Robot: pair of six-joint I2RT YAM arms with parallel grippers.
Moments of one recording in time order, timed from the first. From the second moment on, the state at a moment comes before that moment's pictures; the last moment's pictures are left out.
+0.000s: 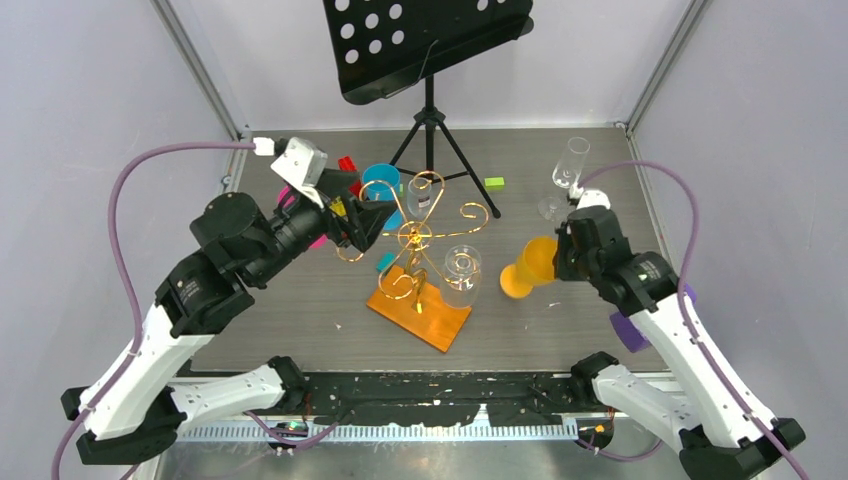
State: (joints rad) left arm -0.89 0.91 1.43 -0.50 -0.13 -0.13; right arm 0.44 0.86 0.98 -0.97 0.23 0.37
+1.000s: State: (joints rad) left arm -1.00 0.94 1.21 -0.09 -0.05 0.08; right arm 0.59 0.75 1.05 0.05 -0.19 0.39
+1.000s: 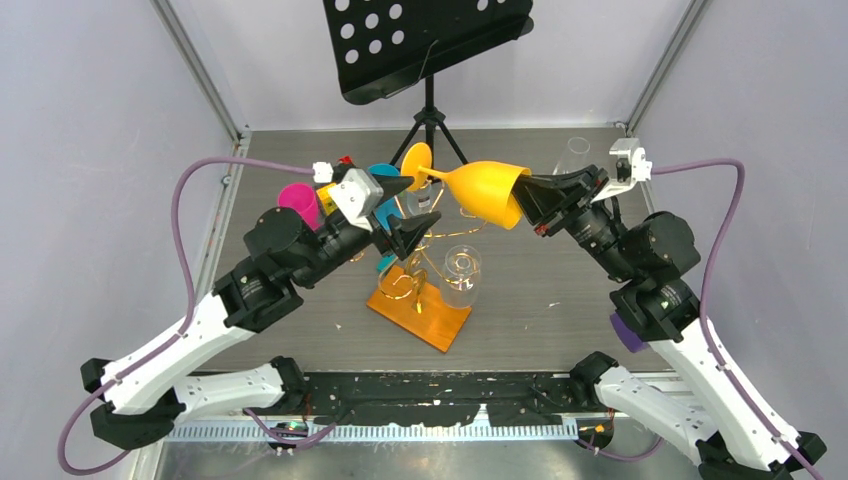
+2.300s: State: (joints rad) left arm -1.02 1.02 1.26 -0.04 -0.14 0.08; right arm 0.61 0.54 0.81 0.27 -0.24 0.26
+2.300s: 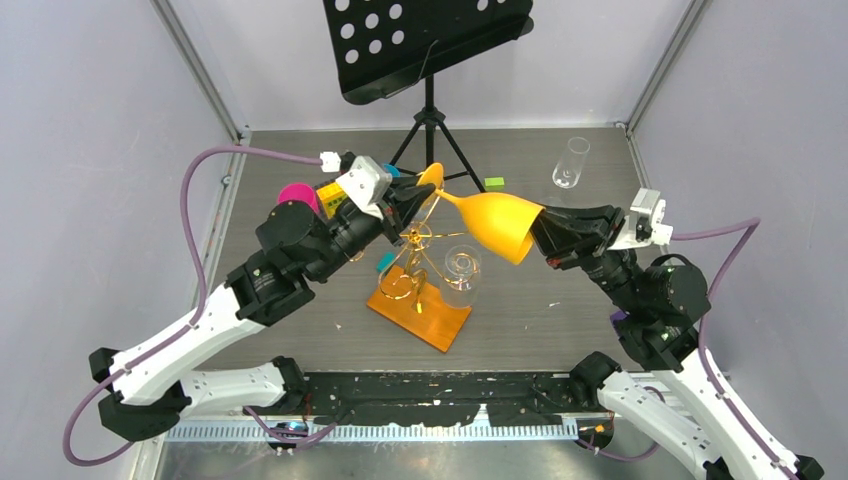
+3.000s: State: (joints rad) left arm -1.00 0.94 1.28 -0.01 0.03 0.33; right arm 0.62 0.42 0.93 -0.11 0.23 0.08
